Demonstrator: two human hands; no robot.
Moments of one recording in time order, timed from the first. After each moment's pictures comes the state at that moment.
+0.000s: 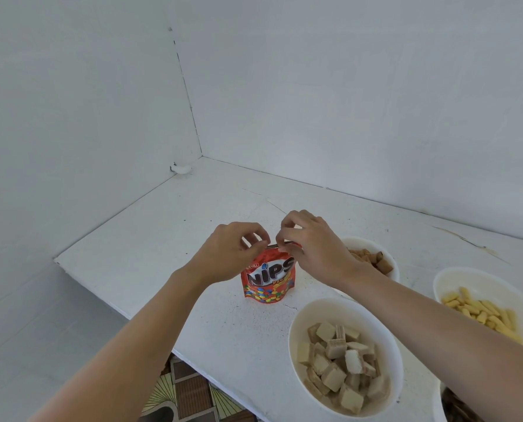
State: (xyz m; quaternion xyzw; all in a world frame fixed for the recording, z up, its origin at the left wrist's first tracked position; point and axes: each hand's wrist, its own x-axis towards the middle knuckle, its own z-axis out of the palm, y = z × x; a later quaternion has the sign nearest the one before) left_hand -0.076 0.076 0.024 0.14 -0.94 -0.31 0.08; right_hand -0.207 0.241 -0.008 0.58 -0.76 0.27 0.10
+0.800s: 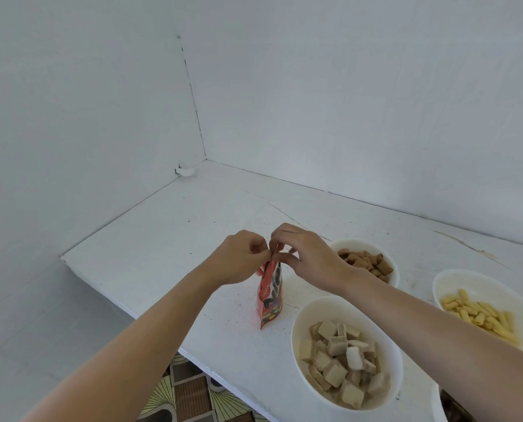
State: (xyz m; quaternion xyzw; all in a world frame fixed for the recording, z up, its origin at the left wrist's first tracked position) left_hand -0.069 0.092 0.028 0.19 -0.91 -0.38 0.00; right_hand -0.189 0.236 -0.006 0.59 -0.73 0.35 -0.03
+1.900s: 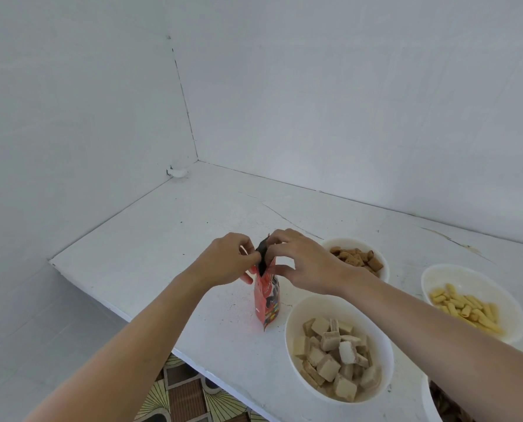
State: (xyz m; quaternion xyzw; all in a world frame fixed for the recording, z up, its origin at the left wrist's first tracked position) left_hand -0.058 0.095 0.032 0.24 -0.89 -0.40 -0.02; right_hand -0.185 0.248 -0.007 0.61 -0.74 0.27 -0.06
